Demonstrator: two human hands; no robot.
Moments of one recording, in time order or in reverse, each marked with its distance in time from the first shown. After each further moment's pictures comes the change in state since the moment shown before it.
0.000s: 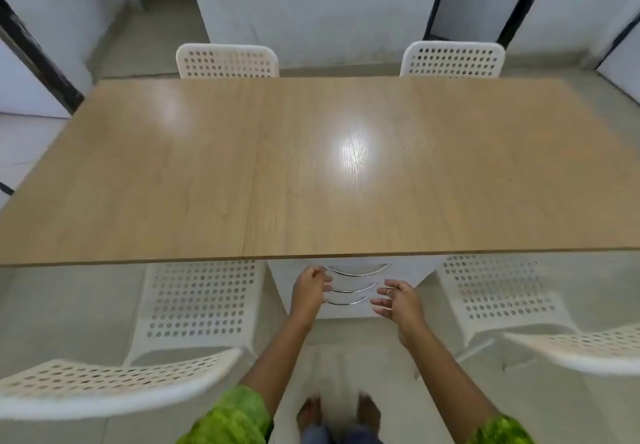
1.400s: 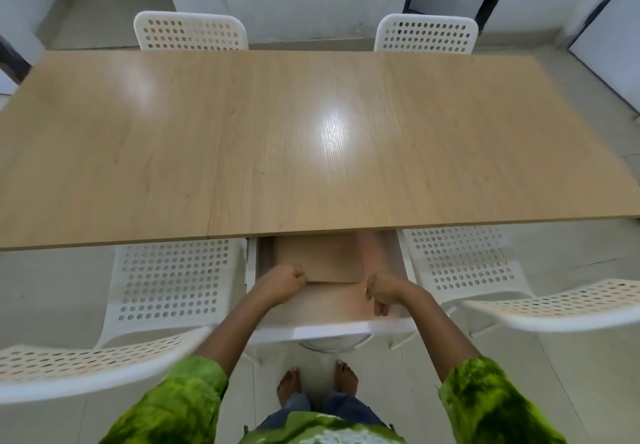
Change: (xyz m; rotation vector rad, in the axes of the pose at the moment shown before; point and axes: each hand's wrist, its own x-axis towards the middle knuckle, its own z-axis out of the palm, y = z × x) left_hand -0.011 0.005 -0.006 0.985 -0.346 0.089; right_hand 0.018 -0.024 -0.050 -1.366 -0.409 0.107
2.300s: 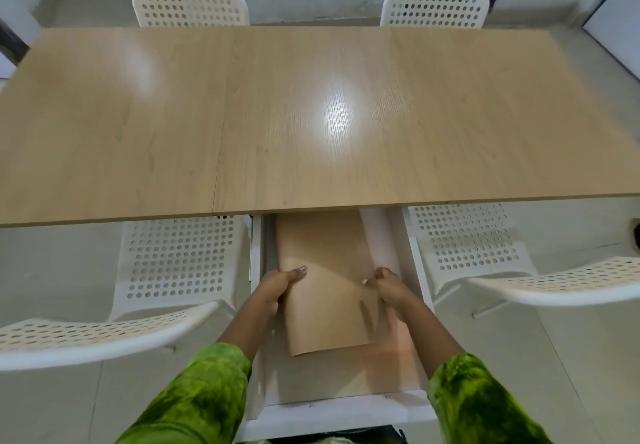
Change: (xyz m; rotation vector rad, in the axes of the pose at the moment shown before) left_hand -0.004 -0.043 0.047 -1.057 0.059 -0.457; right_hand 0.021 0.039 0.062 0.655 0.215 0.031
